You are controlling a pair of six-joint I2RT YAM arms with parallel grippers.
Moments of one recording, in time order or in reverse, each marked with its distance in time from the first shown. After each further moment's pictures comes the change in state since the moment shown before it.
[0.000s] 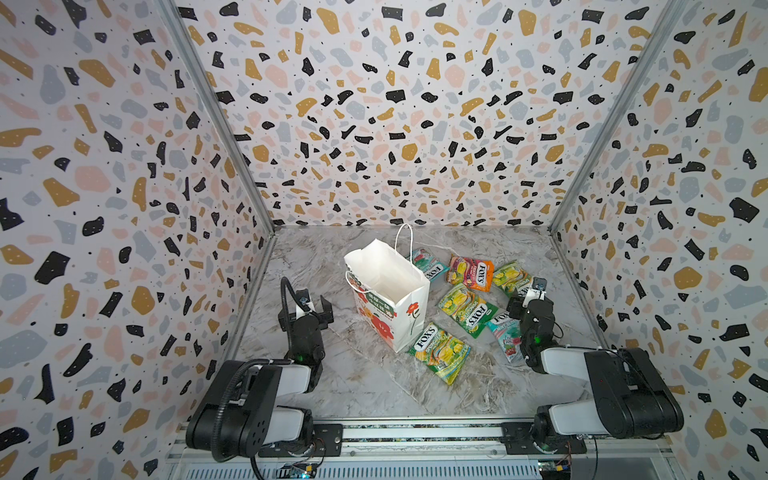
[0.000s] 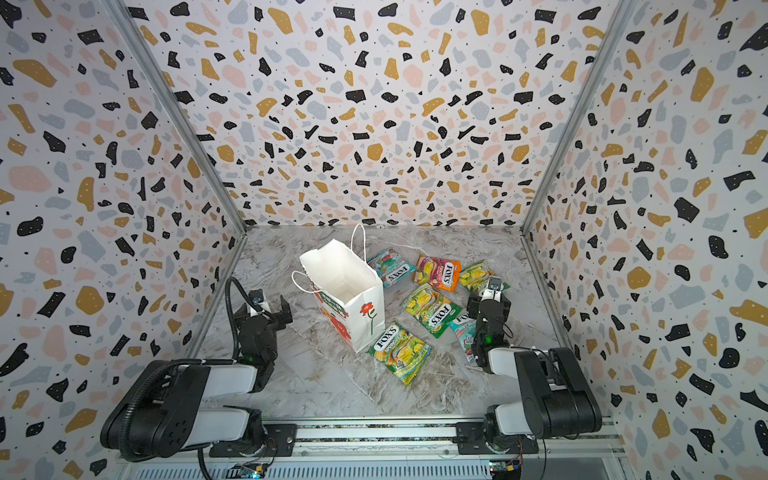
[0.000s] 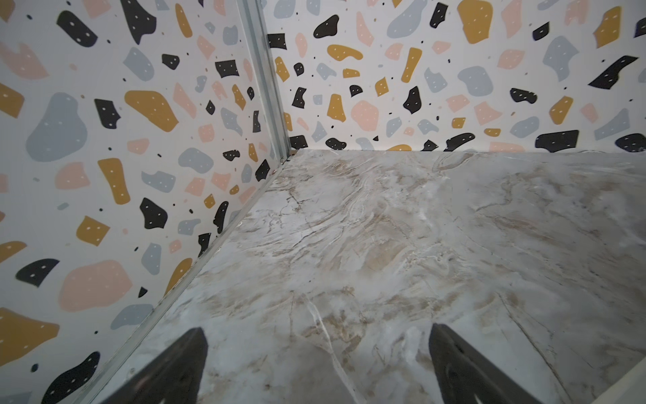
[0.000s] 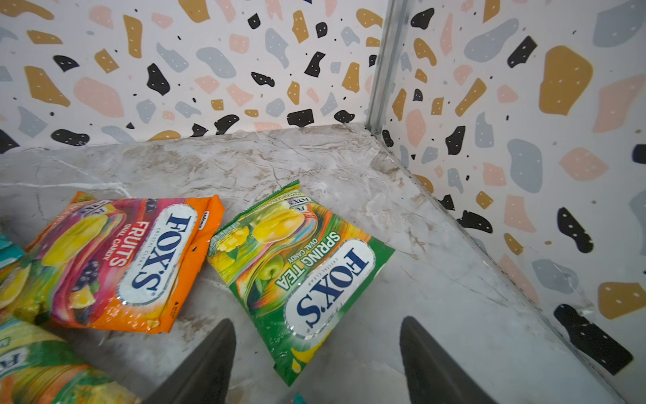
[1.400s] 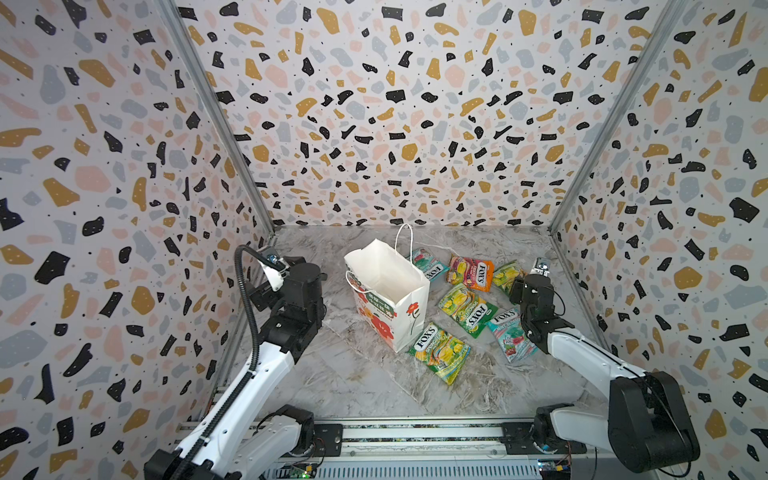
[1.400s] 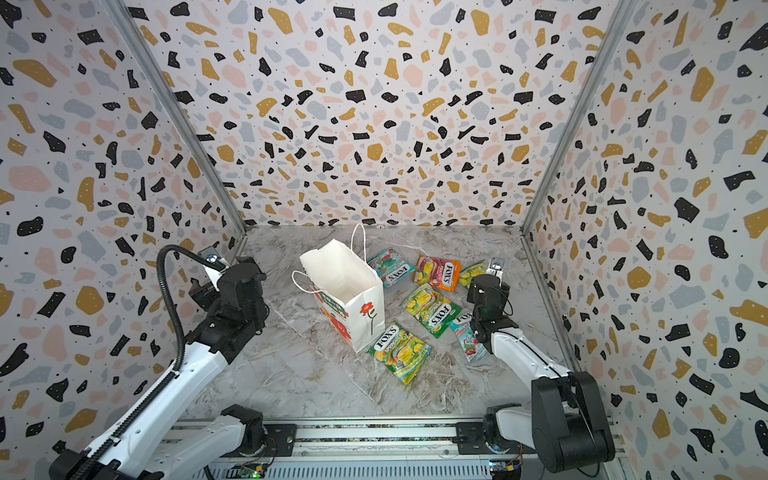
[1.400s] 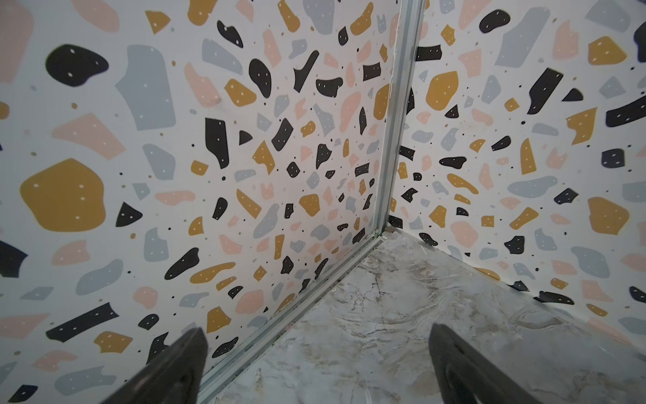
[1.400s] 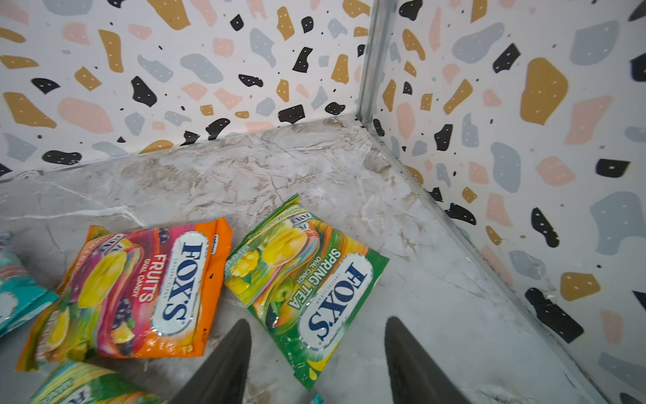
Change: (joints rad) left arm -0.164 -0.392 0.653 -1.164 -0.625 -0.317; right arm 0.043 -0.150 0.278 -0.575 0.130 0.132
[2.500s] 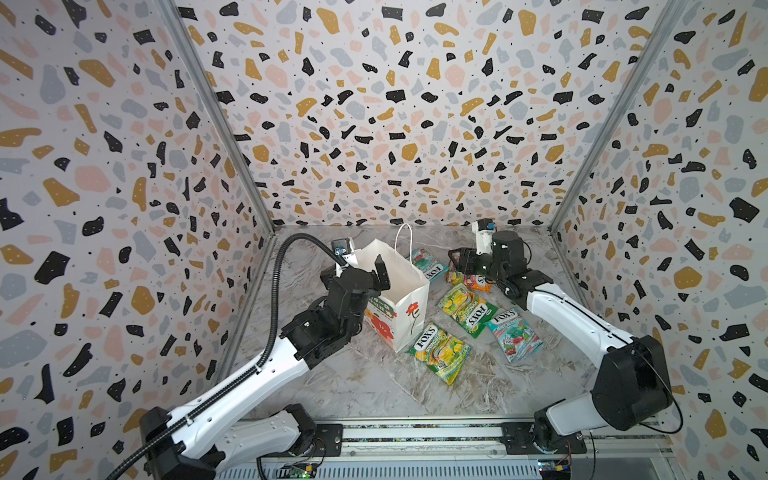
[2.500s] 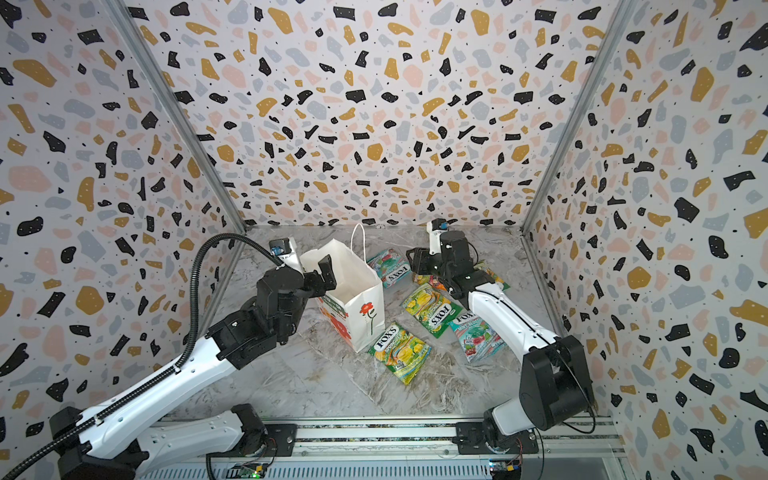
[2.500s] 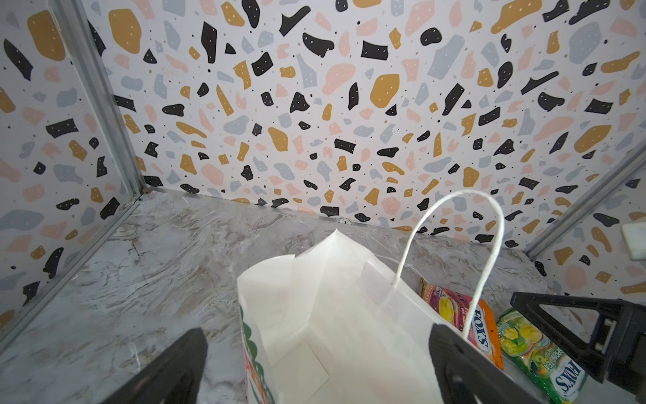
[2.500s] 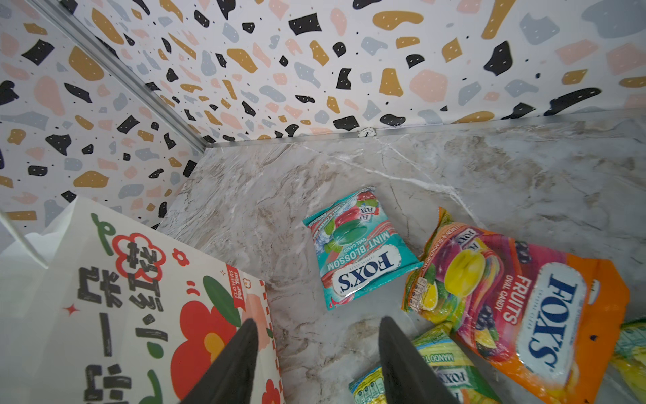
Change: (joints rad) left arm -0.495 0.079 0.284 -0.198 0.356 -0.129; right arm 0.211 0.209 0.557 -0.374 -0.699 0.198
